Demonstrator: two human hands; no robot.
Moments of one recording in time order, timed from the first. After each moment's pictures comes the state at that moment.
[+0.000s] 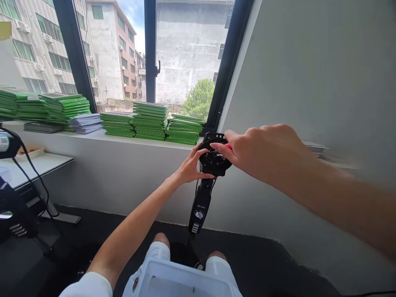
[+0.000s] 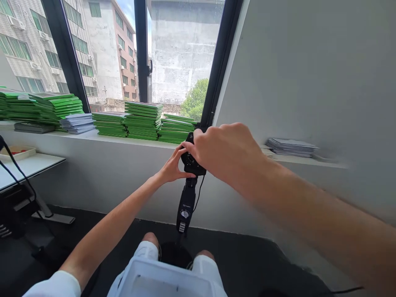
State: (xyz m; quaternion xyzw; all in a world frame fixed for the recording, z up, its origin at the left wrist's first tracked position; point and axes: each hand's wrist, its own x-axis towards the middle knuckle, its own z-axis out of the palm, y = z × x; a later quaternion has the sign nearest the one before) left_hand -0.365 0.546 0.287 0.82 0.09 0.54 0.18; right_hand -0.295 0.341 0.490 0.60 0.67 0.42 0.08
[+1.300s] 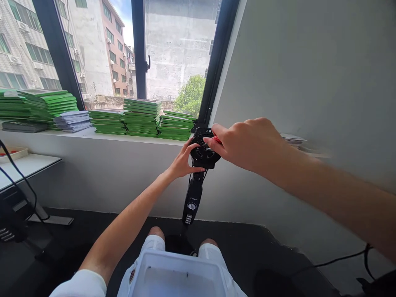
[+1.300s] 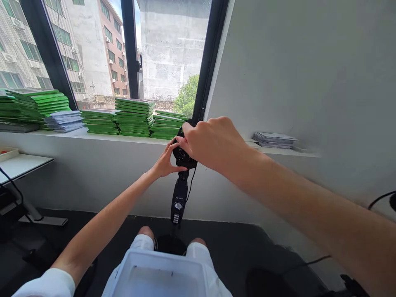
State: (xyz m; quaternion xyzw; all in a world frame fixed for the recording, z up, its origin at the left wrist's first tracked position) left_hand -0.366 0.544 0.283 0.82 0.10 0.54 0.19; right_hand -0.288 0.338 0.480 0.59 0.69 0.42 0.06
